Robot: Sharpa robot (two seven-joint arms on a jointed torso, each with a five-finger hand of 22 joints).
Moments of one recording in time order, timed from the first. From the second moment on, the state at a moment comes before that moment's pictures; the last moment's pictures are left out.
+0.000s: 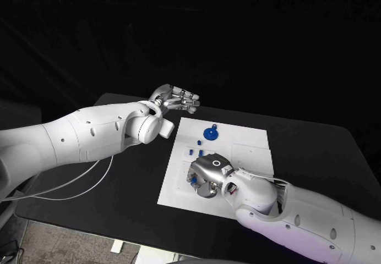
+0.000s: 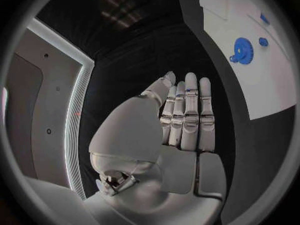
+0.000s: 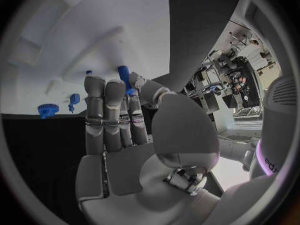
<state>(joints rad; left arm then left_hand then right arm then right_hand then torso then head) 1.36 -0.68 -0.14 1.25 -0.21 -0.34 0.25 1.41 -0.02 0.20 -0.17 0.18 1.13 0.13 0.06 0.07 1.23 0.09 0.06 0.06 1.35 0.04 0.08 0.11 0.07 1.04 0.02 0.07 1.04 0.93 -0.53 0.05 1.61 -1.98 -0.20 -0.29 1.27 -0.11 0.66 -0.21 0.05 1.28 0.08 0.06 0.07 1.32 0.06 0.05 0.06 1.43 -0.07 0.84 0.73 0.09 1.47 -0.09 0.43 1.30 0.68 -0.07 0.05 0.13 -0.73</state>
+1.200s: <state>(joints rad) 1.36 -0.68 -0.14 1.25 -0.21 -0.33 0.24 1.41 -0.02 0.20 -0.16 0.18 1.12 0.13 0.06 0.07 1.23 0.09 0.06 0.06 1.35 0.04 0.08 0.11 0.07 1.04 0.02 0.07 1.04 0.93 -0.63 0.06 1.67 -1.87 -0.34 -0.26 1.29 -0.20 0.26 -0.09 0.05 1.07 0.11 0.06 0.06 1.12 0.08 0.06 0.06 1.43 -0.03 0.85 0.67 0.15 1.47 -0.04 0.35 1.15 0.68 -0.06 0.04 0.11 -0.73</state>
